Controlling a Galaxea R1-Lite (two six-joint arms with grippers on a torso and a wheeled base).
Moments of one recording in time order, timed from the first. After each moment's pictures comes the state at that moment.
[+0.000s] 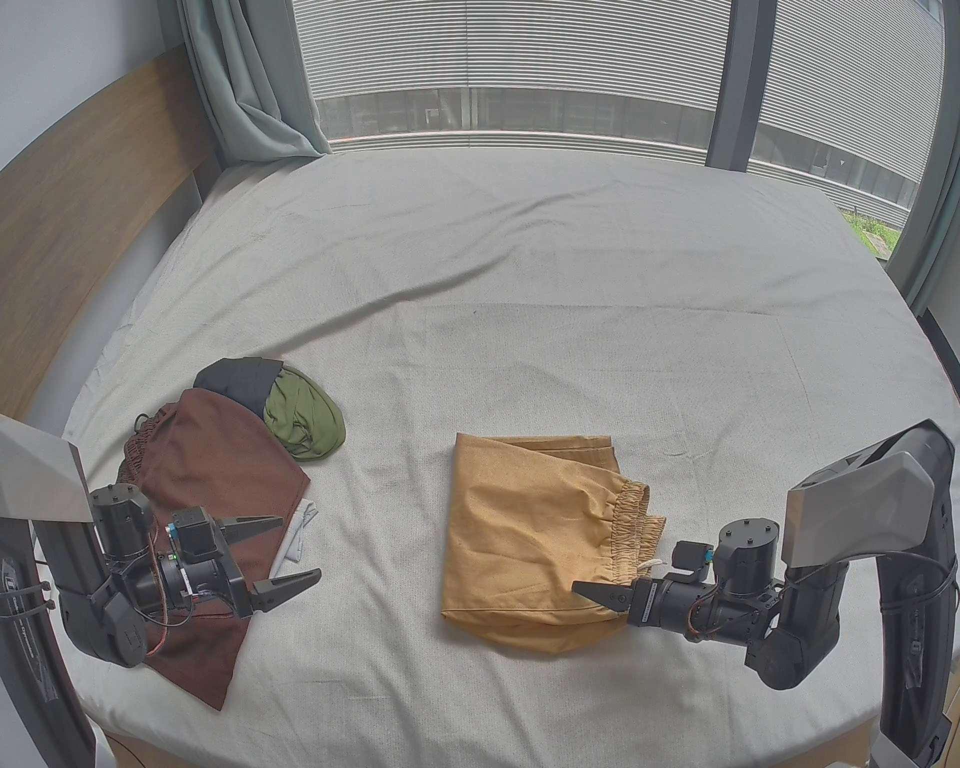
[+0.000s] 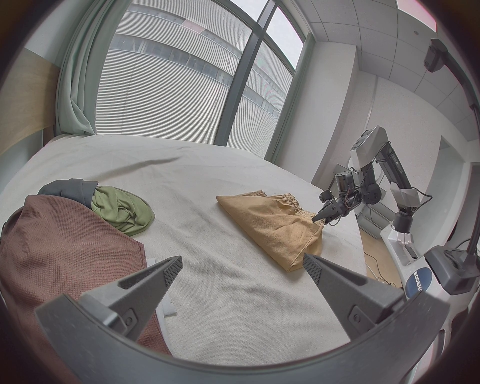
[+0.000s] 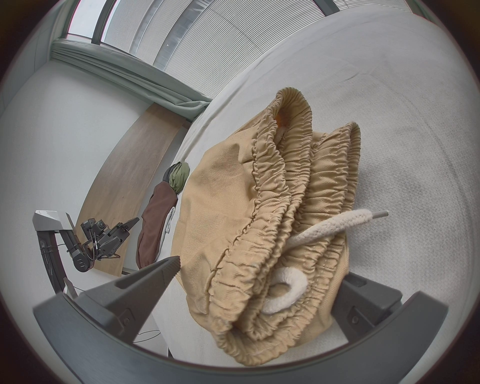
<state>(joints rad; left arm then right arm) 0.08 2.21 -0.29 -1.55 -0.93 0.23 0.42 2.41 -0.42 -1.55 0.36 0.58</state>
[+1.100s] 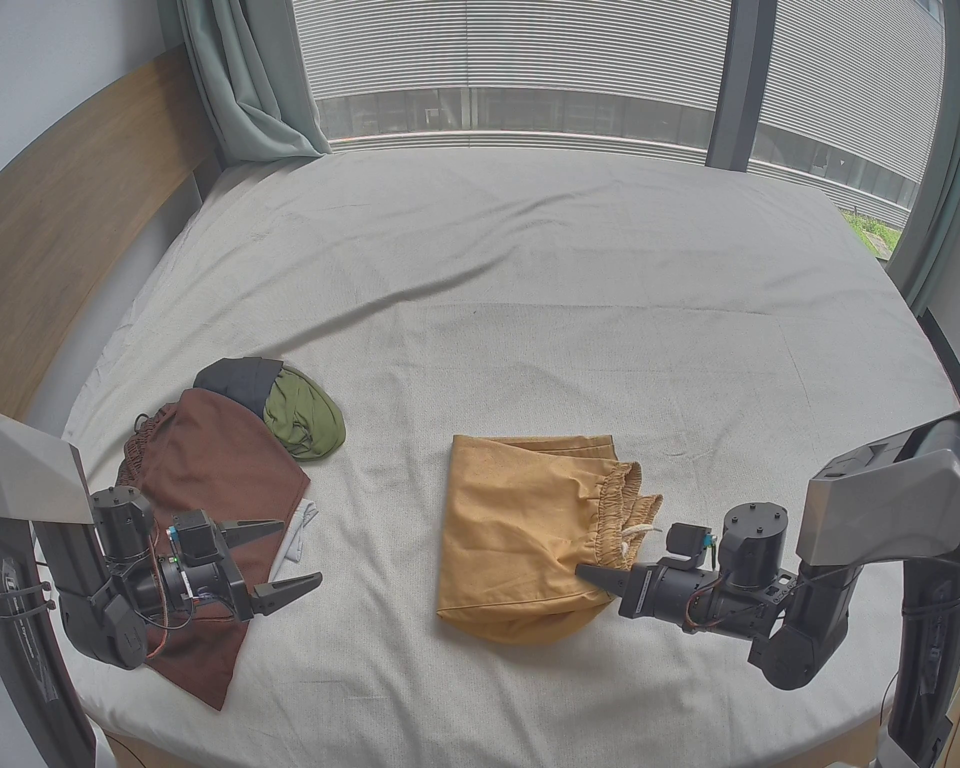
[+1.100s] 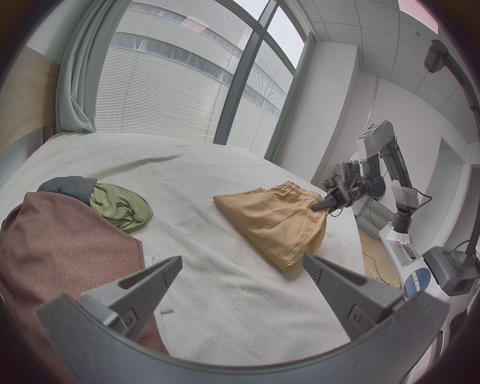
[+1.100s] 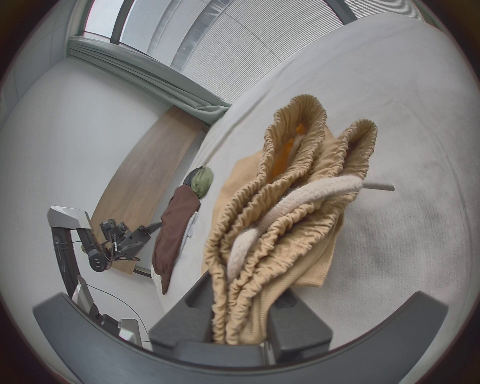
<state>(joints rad) 0.07 2.21 -0.28 -1.55 -0.93 0.23 0.48 2.31 -0.41 -1.55 0.36 0.58</state>
